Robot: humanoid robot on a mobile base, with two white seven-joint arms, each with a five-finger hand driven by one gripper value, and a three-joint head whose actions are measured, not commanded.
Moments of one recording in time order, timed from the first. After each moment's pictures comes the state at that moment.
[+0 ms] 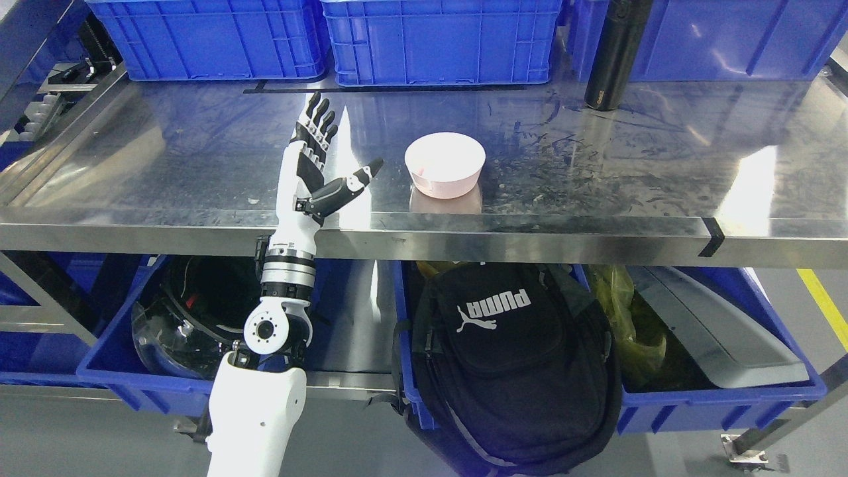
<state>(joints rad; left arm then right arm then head) -0.16 0.00 -0.10 -1.60 0.16 -0.20 0.03 0.00 0.00 0.05 0.00 0.05 -0.08 -0.03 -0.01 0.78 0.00</state>
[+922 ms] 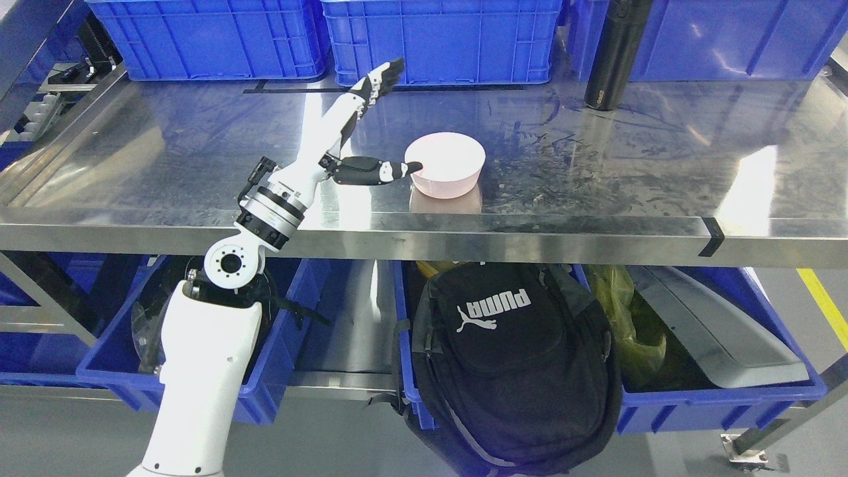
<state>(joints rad) -0.39 0.18 -0.12 -1.58 -0.17 -0.17 -0.51 0.00 0.00 0.05 0.00 0.05 -0.08 -0.03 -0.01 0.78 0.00</state>
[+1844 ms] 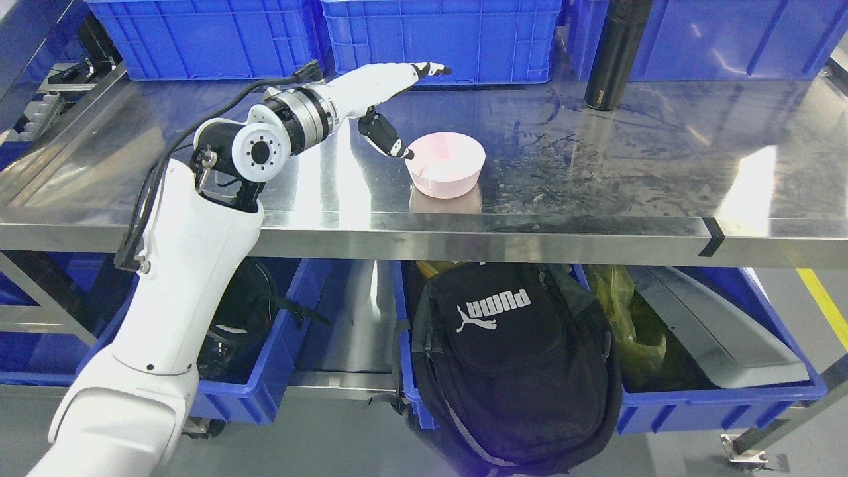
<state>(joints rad) -0.77 0.29 -0.41 -1.61 -0.64 0.17 -0.84 0.00 0.00 0.05 0.00 0.05 -0.08 -0.03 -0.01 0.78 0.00</state>
